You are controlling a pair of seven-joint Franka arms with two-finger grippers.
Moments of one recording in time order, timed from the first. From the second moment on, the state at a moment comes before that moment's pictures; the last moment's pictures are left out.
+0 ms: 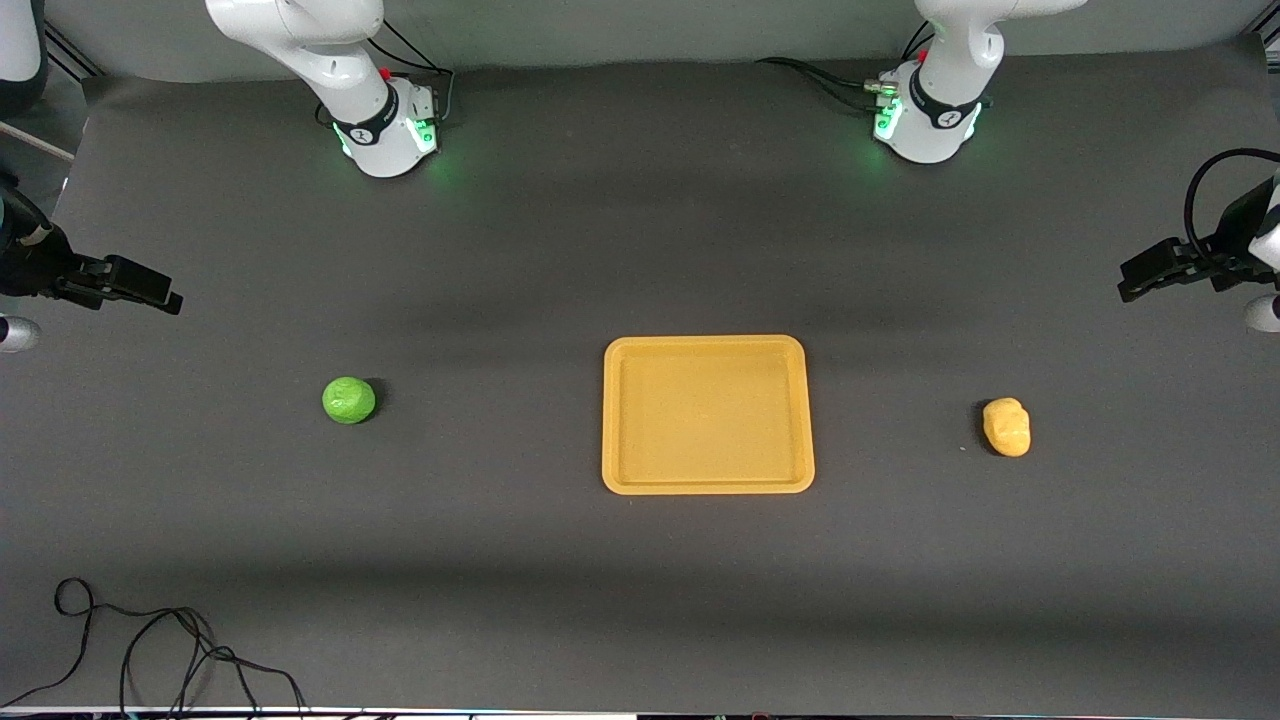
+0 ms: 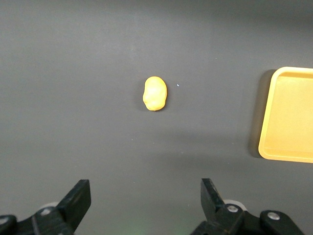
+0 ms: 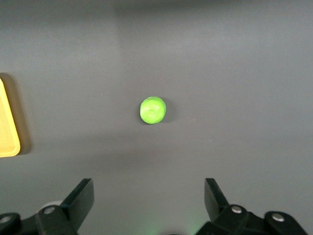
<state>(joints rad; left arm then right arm) 0.05 -0.02 -0.03 -1.66 0.03 1.60 -0.07 -0.03 0.03 -0.02 -1.57 0.02 1.53 0.07</state>
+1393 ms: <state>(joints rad) 0.08 0.23 -0.03 -1.68 0.05 1.68 0.09 -0.03 0.03 -0.02 -1.58 -0.02 1.52 0.07</state>
